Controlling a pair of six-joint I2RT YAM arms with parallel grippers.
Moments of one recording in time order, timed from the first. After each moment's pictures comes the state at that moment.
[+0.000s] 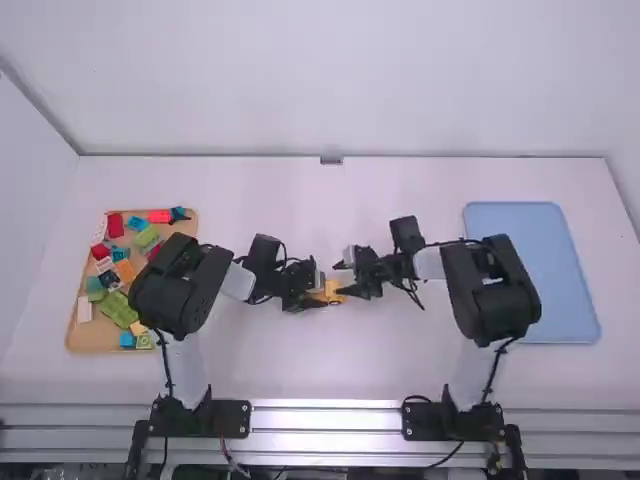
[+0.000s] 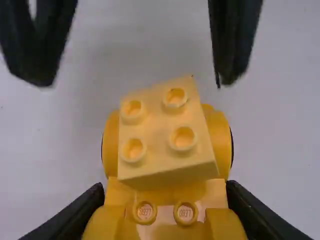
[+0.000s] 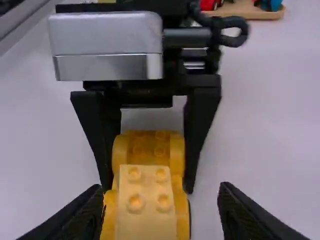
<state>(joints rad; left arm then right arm) -0.30 1.99 0.69 0.33 0.87 0.93 0.27 1.97 0.85 -0.06 -1.12 -1.17</state>
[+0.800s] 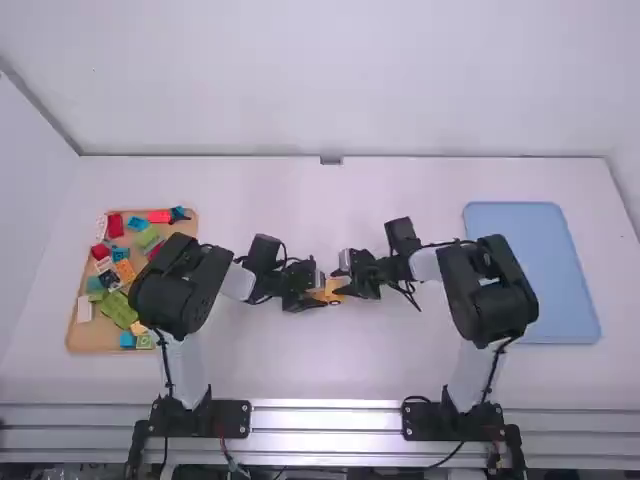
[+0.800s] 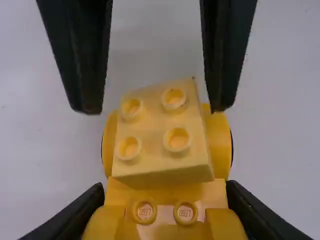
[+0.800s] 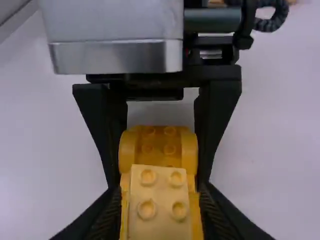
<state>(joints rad) -0.30 1.99 0.69 0.33 0.87 0.93 0.28 1.97 0.85 -0.08 -1.10 -1.18</state>
